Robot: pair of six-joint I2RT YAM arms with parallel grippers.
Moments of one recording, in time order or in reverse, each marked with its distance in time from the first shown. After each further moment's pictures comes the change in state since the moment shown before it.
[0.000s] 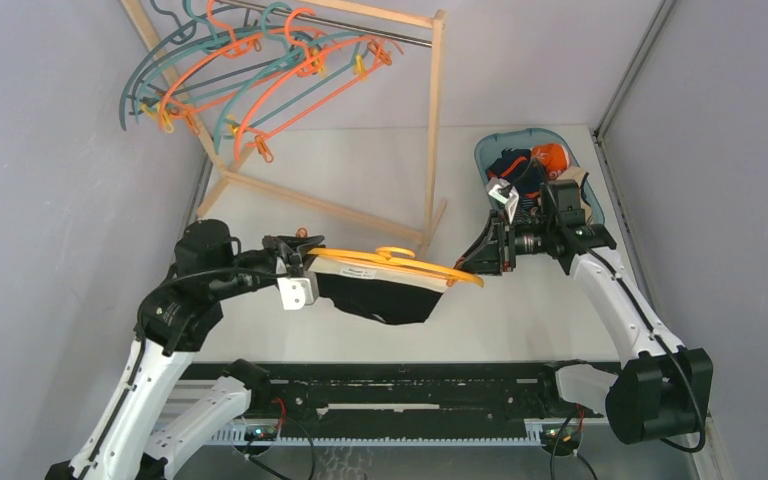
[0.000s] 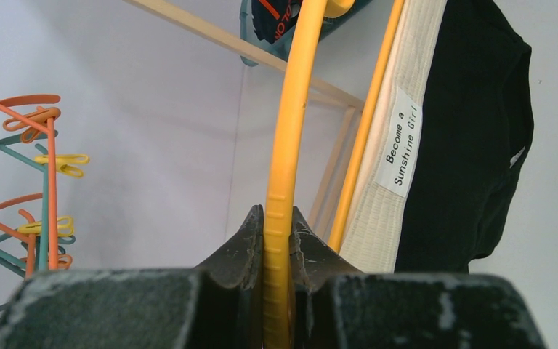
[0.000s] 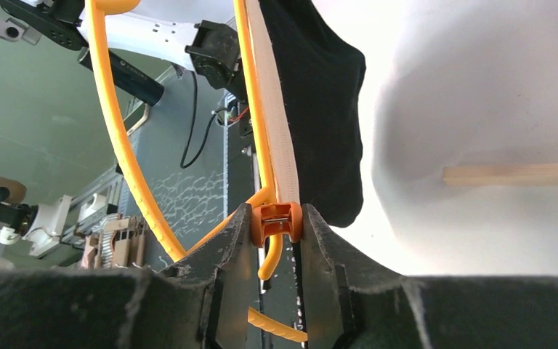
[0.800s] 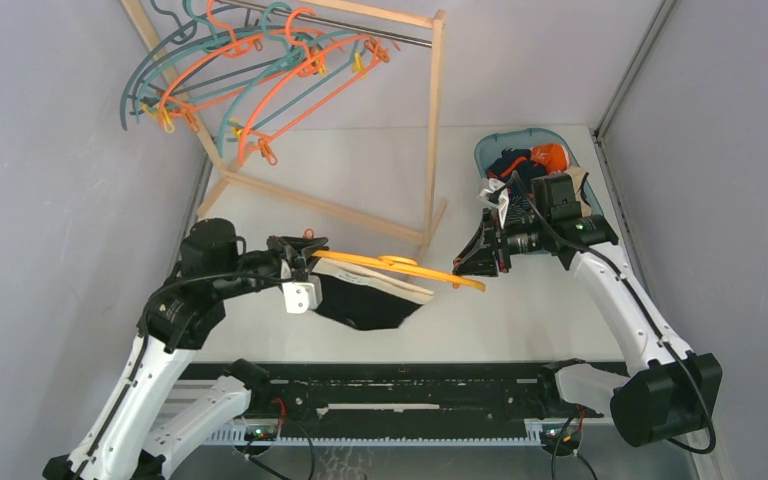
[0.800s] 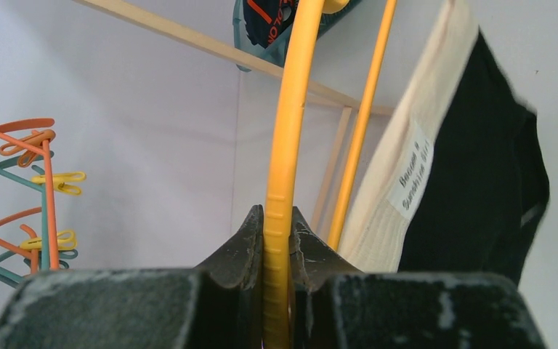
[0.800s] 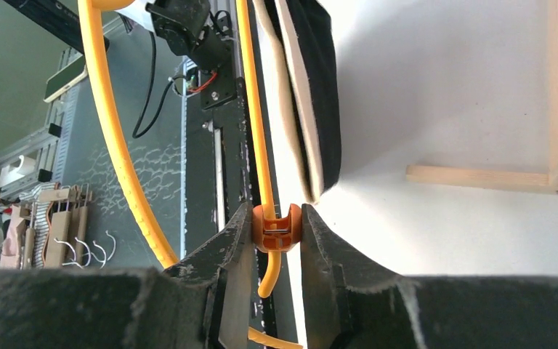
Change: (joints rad) left arm -0.034 0.015 0.000 -0.006 -0.013 0.050; right arm 0.080 -0.005 0.126 -0.187 0.145 -0.227
